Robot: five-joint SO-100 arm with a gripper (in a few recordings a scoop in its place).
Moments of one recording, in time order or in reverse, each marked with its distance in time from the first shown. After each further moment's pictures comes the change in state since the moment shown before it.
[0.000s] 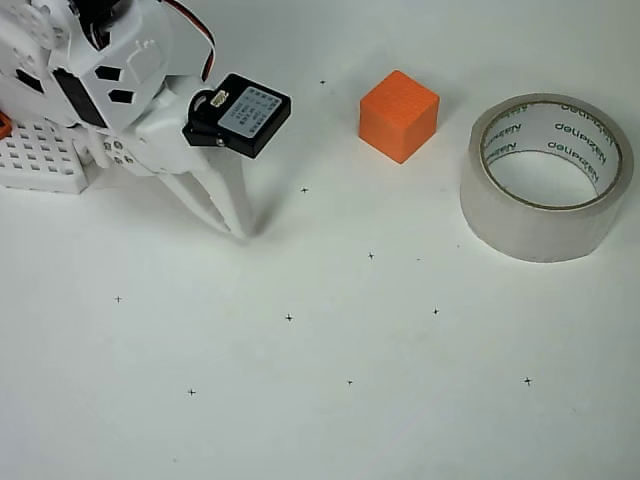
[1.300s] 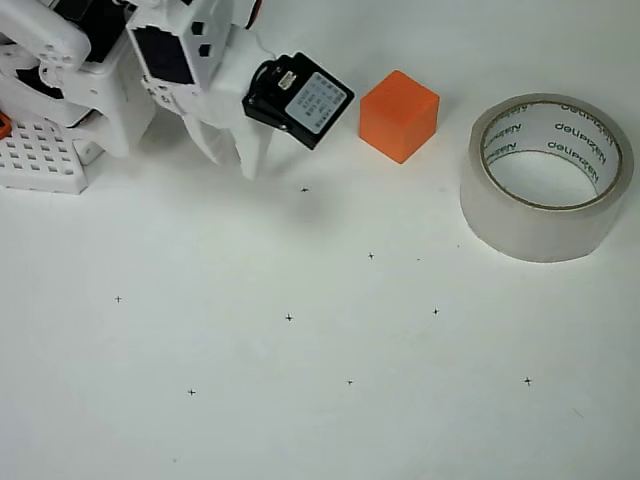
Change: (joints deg) arm -19.2 -39.6 -30.2 -1.3 21.5
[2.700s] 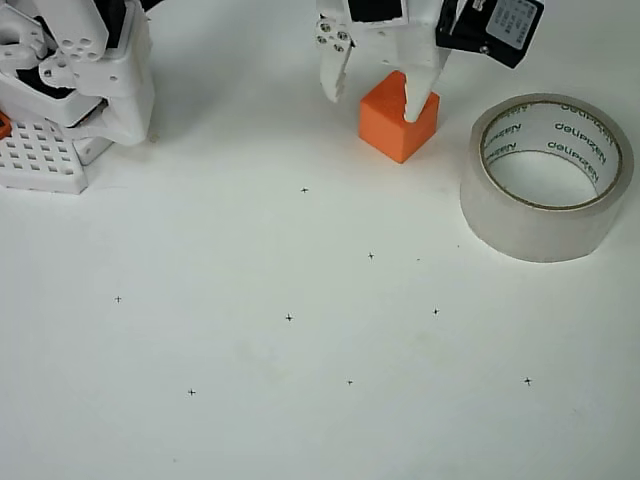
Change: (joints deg) arm -14.9 -40.3 -38.8 -3.6 6.2
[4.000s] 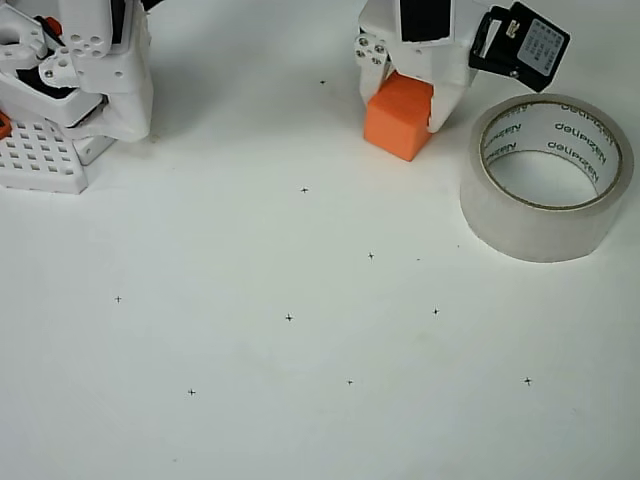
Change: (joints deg) arm -4.4 -14.0 -8.1 -2.0 5.9
